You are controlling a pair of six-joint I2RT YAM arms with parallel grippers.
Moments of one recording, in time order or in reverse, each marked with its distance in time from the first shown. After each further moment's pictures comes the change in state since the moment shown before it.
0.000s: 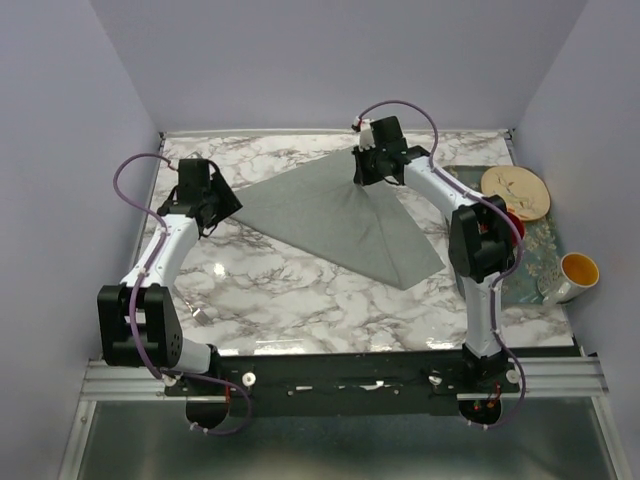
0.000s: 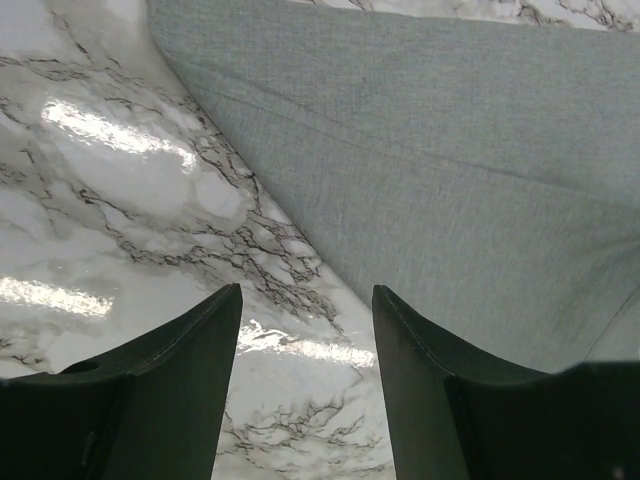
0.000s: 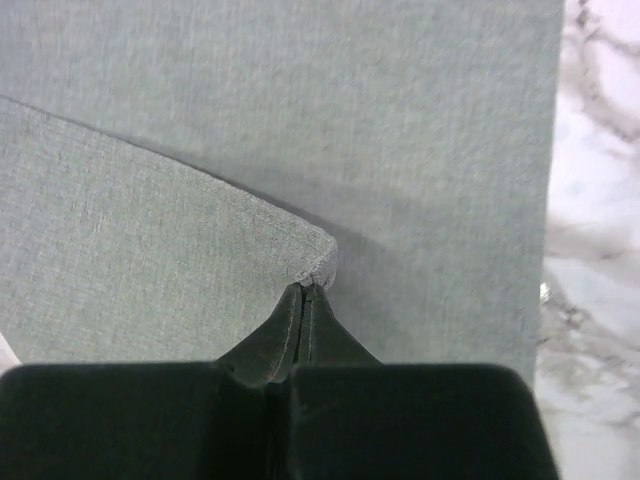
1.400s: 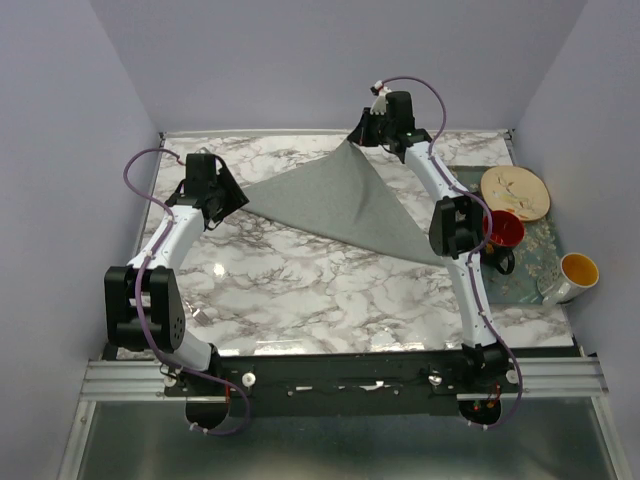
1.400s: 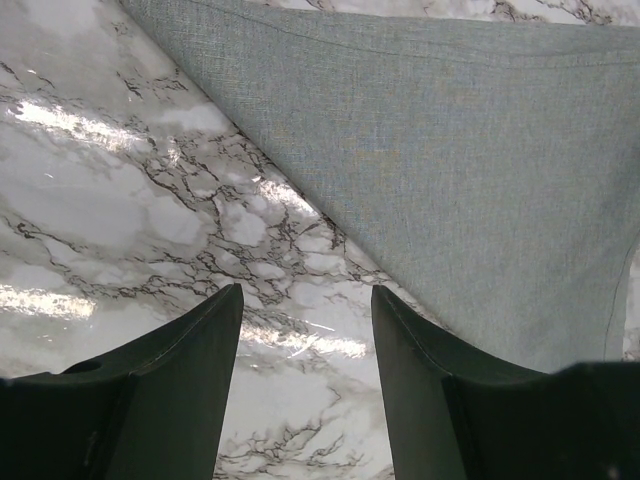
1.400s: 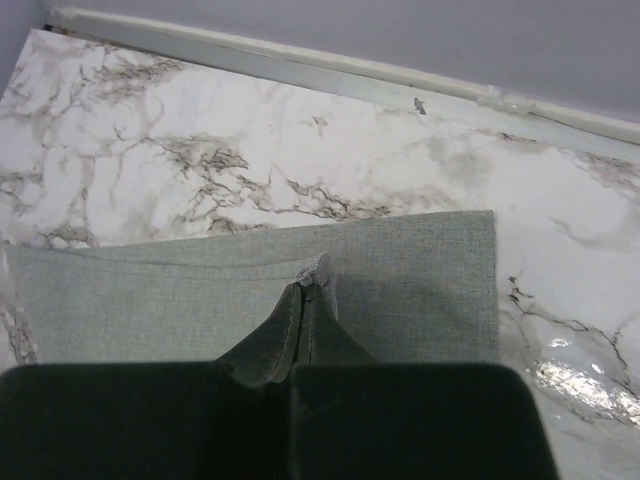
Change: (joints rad) left arm -0.032 0.105 0.049 0.053 0.041 -0.017; right arm -0.147 0.496 0.705 0.103 -0.218 0.254
